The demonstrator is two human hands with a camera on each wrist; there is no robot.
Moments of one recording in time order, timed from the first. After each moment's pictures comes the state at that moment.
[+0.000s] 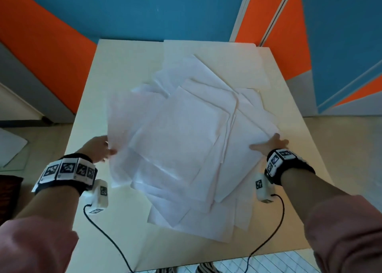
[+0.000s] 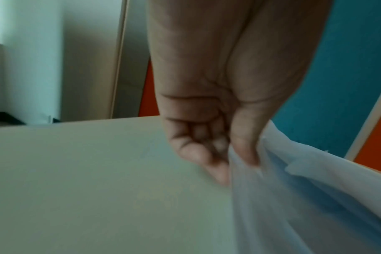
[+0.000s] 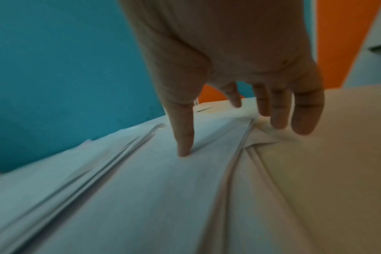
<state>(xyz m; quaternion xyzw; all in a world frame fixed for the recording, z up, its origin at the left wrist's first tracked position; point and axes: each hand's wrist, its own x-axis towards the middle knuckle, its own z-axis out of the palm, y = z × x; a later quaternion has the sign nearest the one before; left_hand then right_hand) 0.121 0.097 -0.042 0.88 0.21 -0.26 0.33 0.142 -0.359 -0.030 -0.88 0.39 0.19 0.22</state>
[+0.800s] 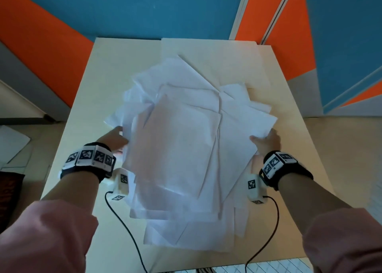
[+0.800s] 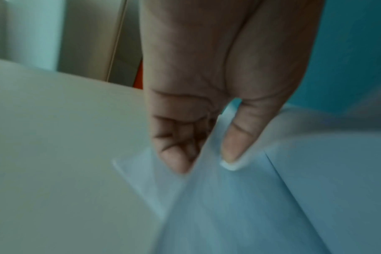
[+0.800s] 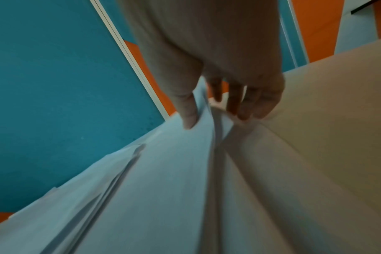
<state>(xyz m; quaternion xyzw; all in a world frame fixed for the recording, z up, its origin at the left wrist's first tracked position) 0.150 0.038 -0.044 0.84 0.25 -0.26 0.41 0.156 -0.369 -0.047 -0.86 0.35 0.06 0.37</state>
